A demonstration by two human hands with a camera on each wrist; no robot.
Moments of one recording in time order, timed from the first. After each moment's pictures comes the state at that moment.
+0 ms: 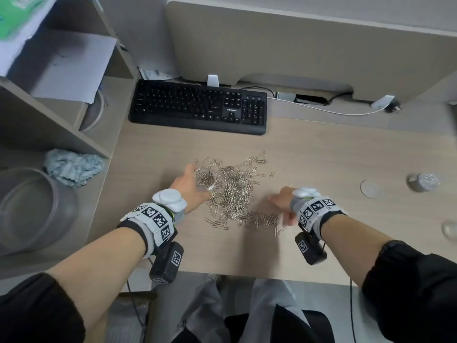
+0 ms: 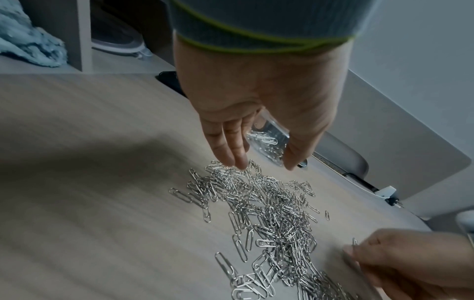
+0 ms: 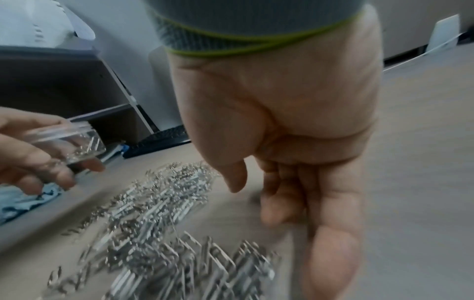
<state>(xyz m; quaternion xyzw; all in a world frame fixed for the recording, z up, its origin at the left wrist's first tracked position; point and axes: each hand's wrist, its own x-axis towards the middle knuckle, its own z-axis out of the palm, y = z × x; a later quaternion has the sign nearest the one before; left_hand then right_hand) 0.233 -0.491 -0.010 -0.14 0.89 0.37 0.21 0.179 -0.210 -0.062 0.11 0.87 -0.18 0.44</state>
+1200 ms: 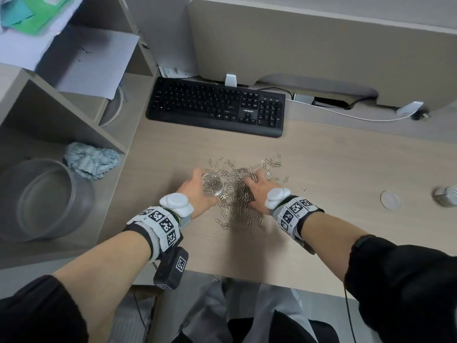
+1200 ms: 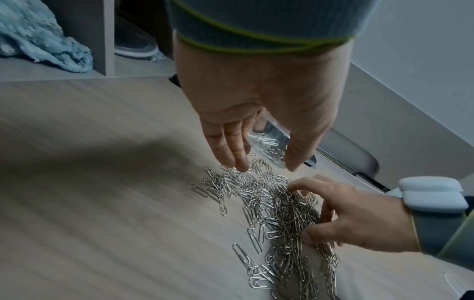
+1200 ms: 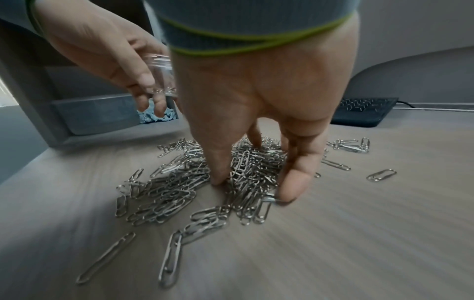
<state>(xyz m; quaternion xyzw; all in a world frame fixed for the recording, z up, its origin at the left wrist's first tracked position) 0.241 -0.505 -0.028 -0.15 0.90 0.36 0.21 0.170 -0.296 -0.066 -0.25 0.91 0.04 0.33</state>
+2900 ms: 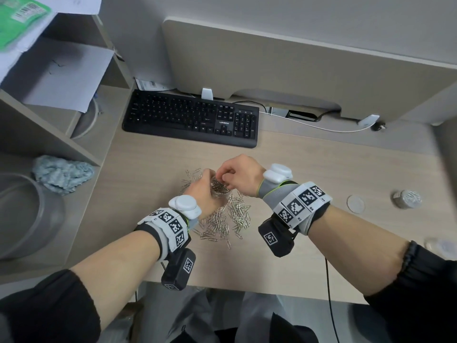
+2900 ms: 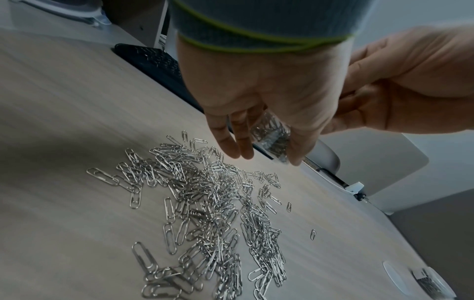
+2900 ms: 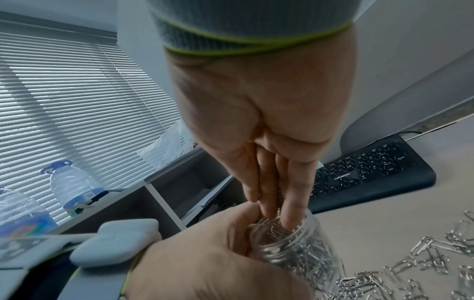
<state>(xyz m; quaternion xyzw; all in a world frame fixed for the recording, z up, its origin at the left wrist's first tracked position) 0.209 -0.442 -0.018 -0.07 0.91 0.37 0.18 0.143 -0.302 0.042 -0.16 0.88 -0.34 0.30</state>
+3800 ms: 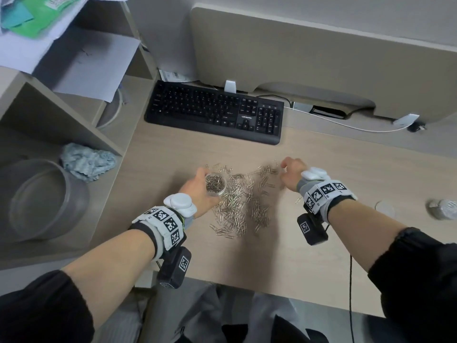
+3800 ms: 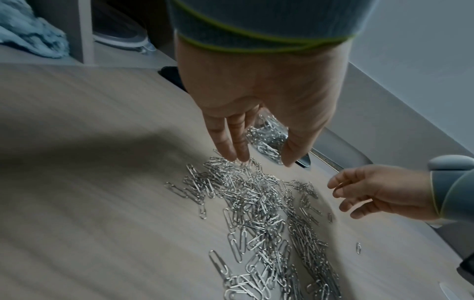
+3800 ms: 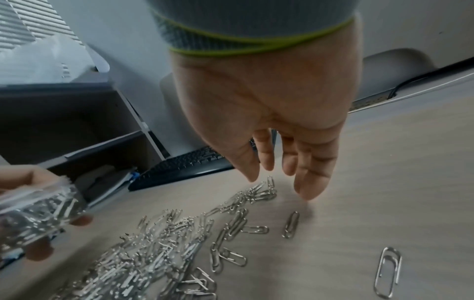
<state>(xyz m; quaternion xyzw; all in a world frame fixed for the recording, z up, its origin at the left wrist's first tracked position) 0.223 -0.491 -0.029 -0.14 0.91 0.34 0.19 0.097 -0.234 -0.044 0.00 0.95 -0.09 0.31</state>
